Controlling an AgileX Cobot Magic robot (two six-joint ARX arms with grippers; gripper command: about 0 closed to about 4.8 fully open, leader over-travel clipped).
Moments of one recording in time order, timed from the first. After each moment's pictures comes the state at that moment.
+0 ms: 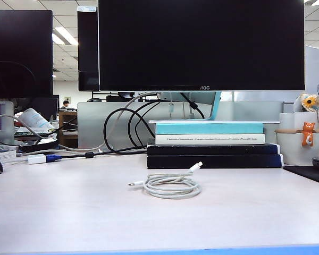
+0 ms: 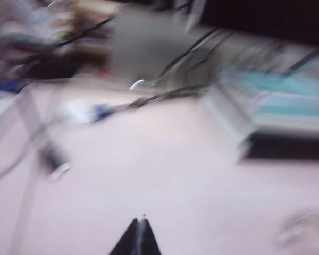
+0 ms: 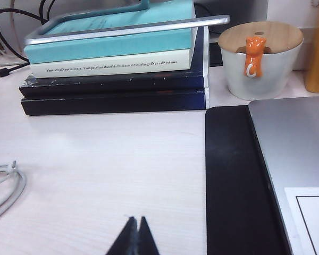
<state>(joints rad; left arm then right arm) 0.03 0.00 0.07 -0.13 0.29 -0.18 0.23 0.02 0.01 -0.15 0.00 0.16</state>
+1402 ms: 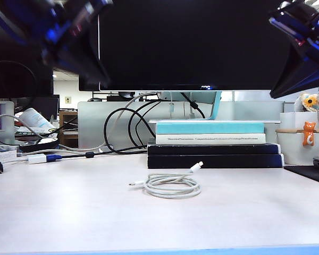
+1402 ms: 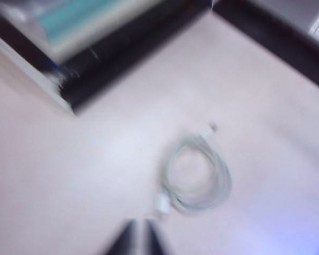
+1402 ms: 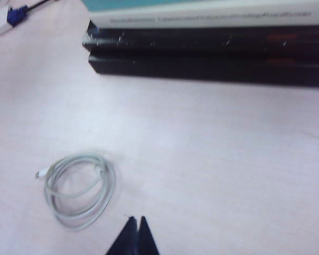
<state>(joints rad) -0.42 1.40 1.07 -0.43 0.44 0.21 0.23 1.07 0.71 -0.26 -0.32 0.21</state>
